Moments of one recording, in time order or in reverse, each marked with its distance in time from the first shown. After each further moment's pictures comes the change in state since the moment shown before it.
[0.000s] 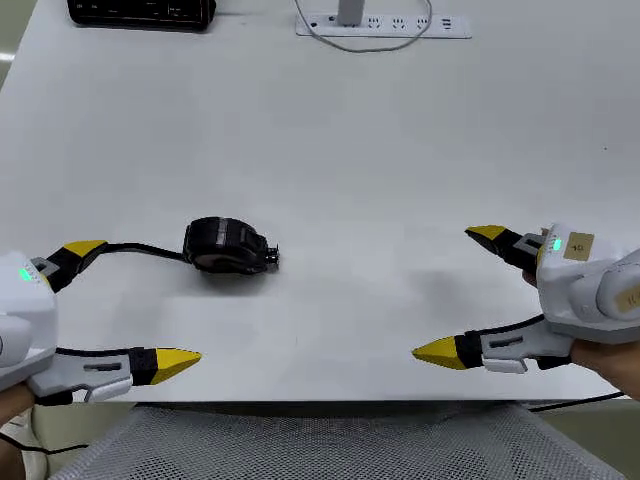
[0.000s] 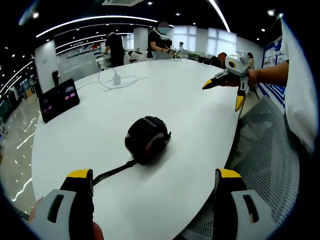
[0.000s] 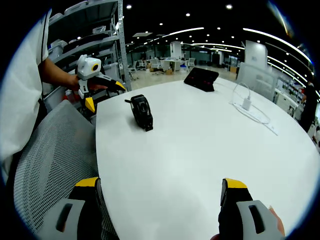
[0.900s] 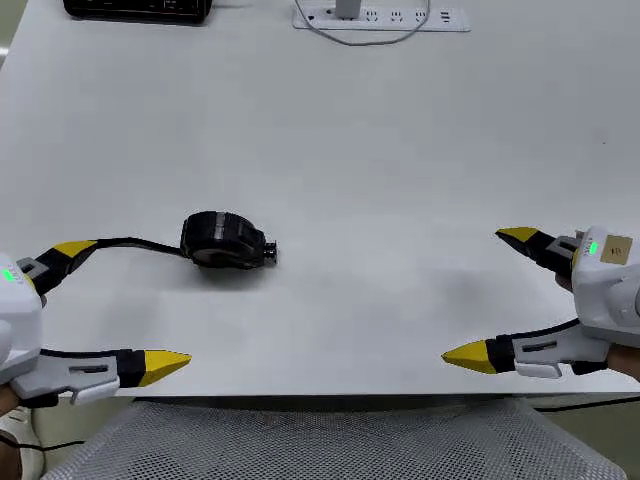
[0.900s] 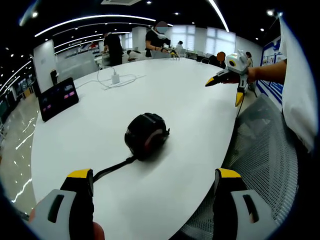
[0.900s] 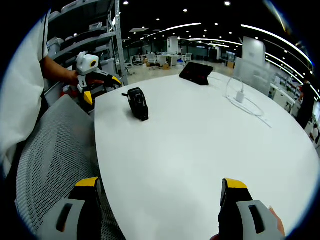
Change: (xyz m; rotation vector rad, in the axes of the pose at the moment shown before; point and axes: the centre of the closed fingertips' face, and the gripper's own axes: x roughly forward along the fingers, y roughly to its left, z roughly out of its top) left arm -0.004 -0.001 -0.006 0.008 0.010 -0.017; right arm -0.024 -0.007 -0.019 0.014 0.049 -0.026
